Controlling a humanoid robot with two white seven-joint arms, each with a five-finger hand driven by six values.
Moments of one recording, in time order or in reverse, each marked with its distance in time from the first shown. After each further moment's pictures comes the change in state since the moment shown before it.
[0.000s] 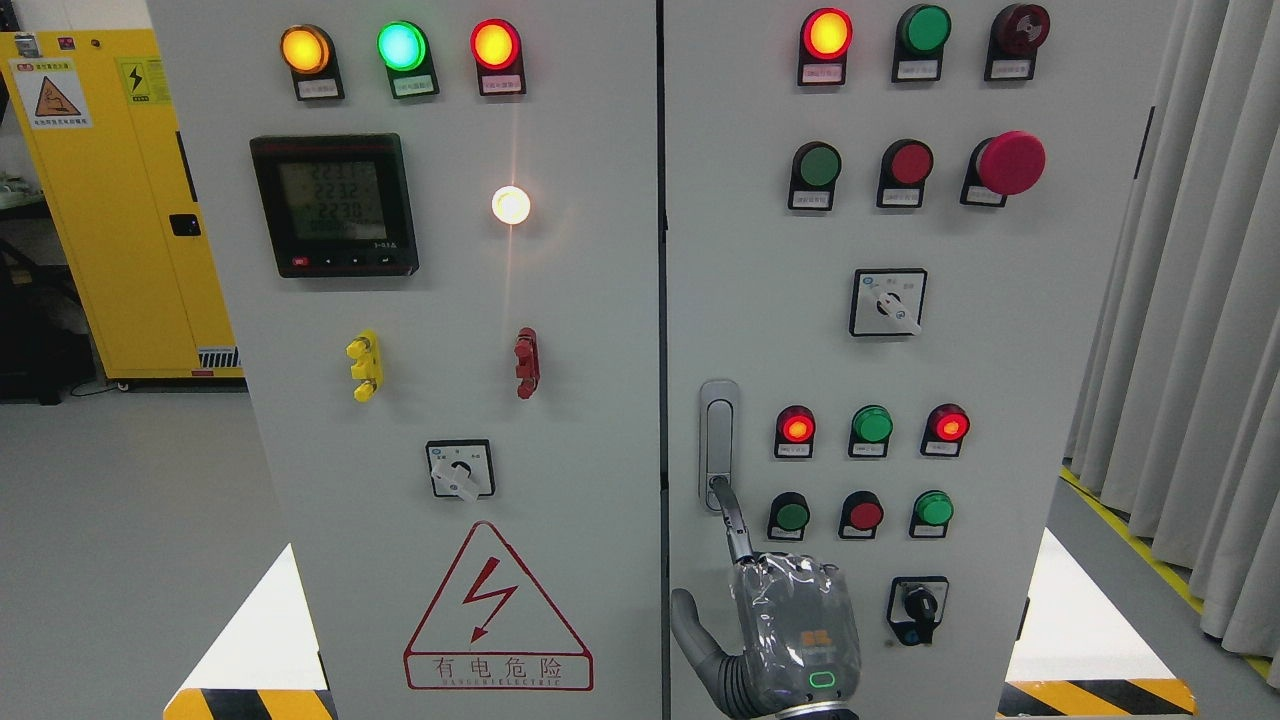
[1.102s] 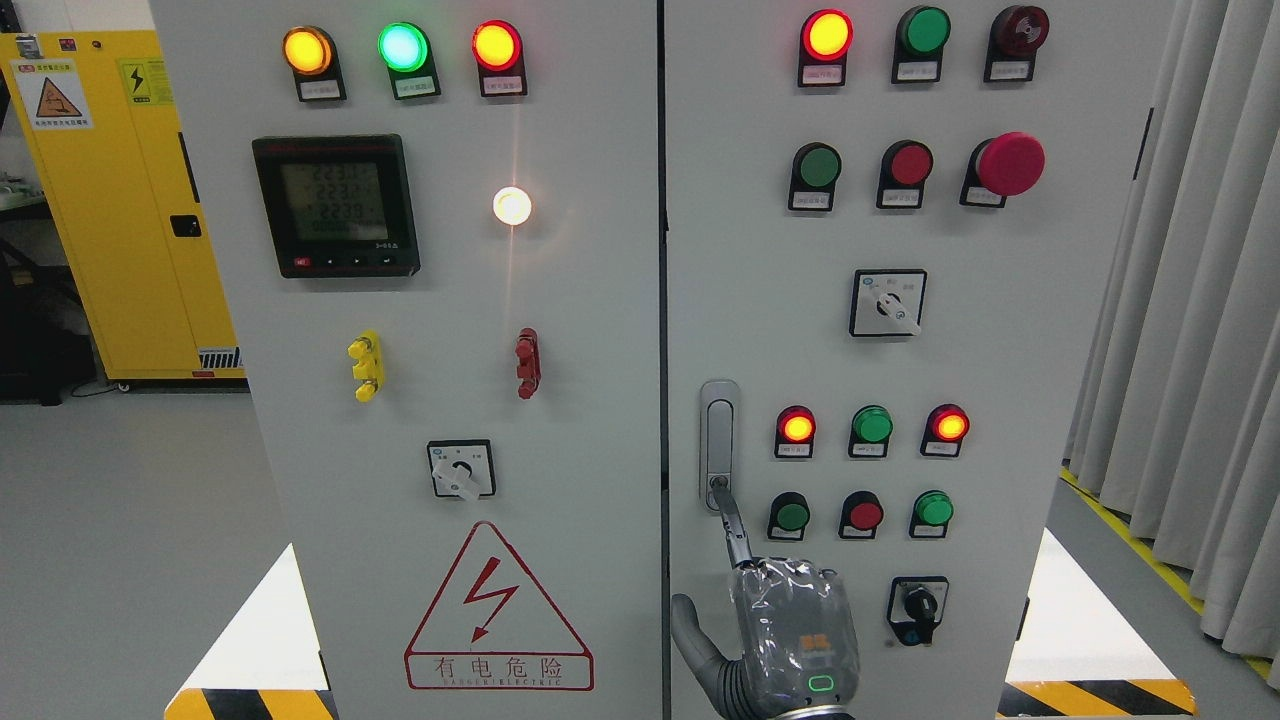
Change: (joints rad) left arm 0.000 0.000 0.000 0.000 0.000 0.000 0.000; right arm 0.006 0.001 0.002 0.001 0.000 0.017 0.015
